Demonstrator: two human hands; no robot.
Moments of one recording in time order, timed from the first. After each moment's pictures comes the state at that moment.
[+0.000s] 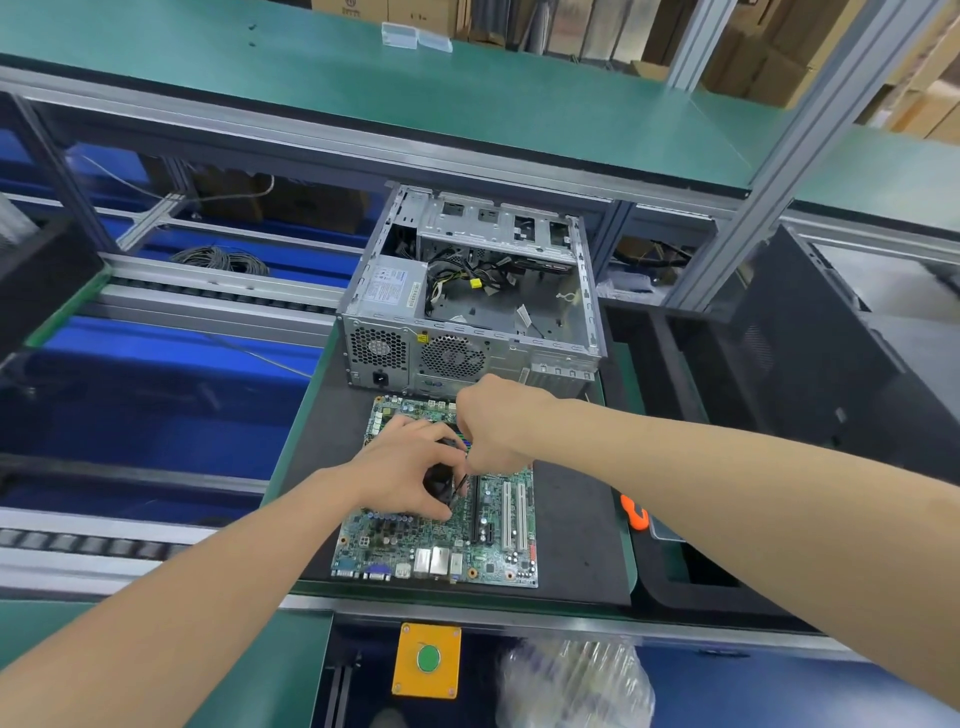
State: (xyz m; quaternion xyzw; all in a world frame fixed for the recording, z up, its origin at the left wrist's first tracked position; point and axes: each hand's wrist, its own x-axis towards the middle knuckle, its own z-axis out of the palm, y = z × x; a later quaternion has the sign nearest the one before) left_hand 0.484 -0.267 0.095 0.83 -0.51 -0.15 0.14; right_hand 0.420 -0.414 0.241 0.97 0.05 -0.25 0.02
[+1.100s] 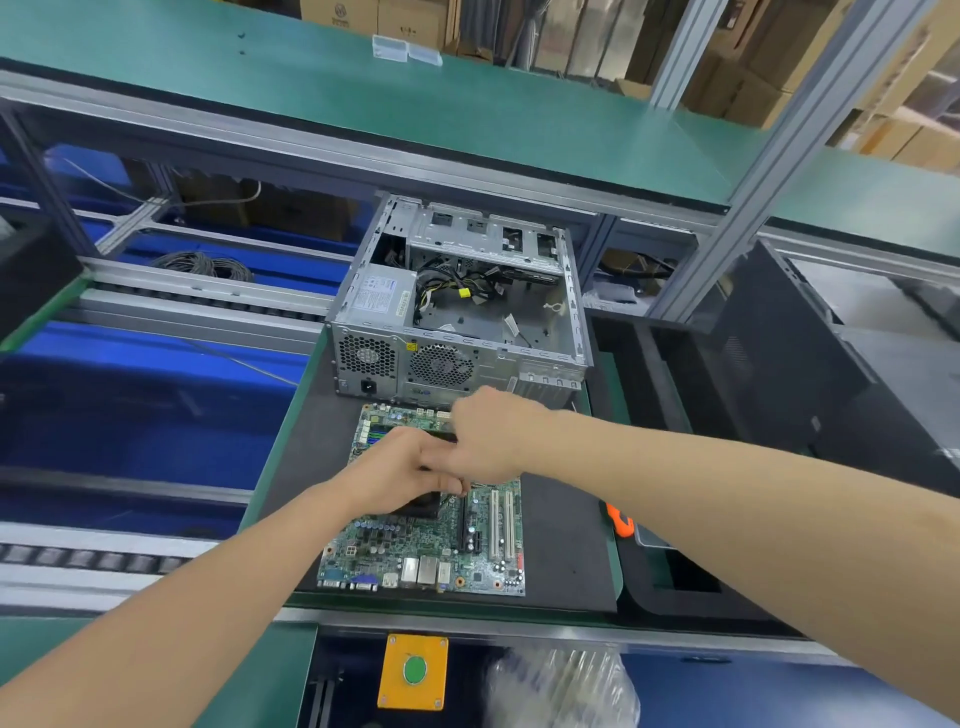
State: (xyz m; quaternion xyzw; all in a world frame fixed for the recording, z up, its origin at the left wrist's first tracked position) left_hand 0.475 -0.274 0.103 0.77 -0.44 -0.23 0.41; right_hand 0.416 -0.418 0.236 0.97 0.03 -0.25 0.00
